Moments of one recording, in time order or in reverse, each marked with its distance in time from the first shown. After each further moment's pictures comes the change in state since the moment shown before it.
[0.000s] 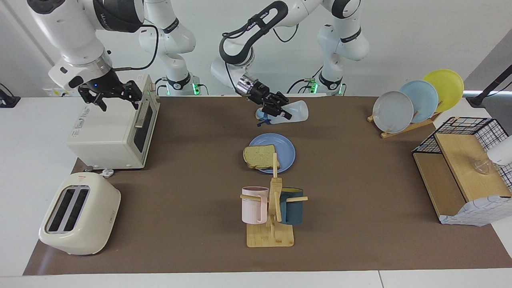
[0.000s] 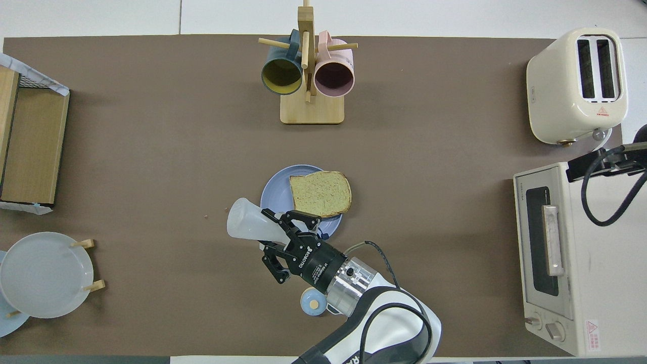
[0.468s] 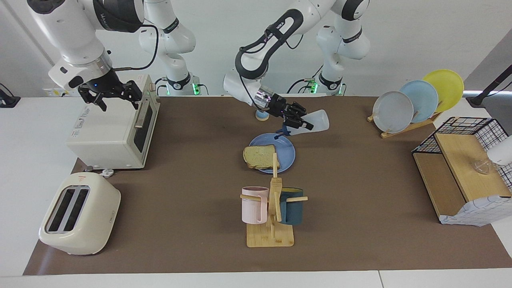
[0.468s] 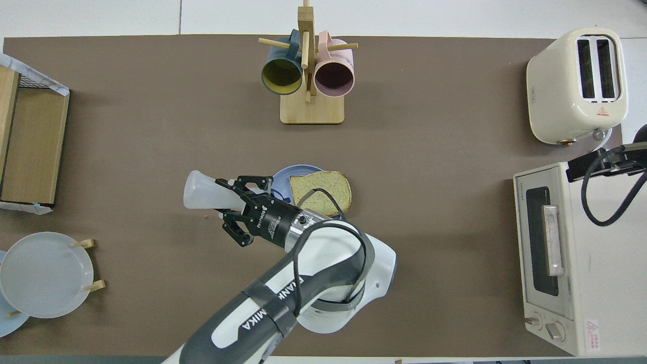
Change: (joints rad) left arm 0.207 0.005 0.018 -0.005 0.019 0.062 0.001; right arm 0.000 0.000 0.000 0.000 0.000 0.000 0.000
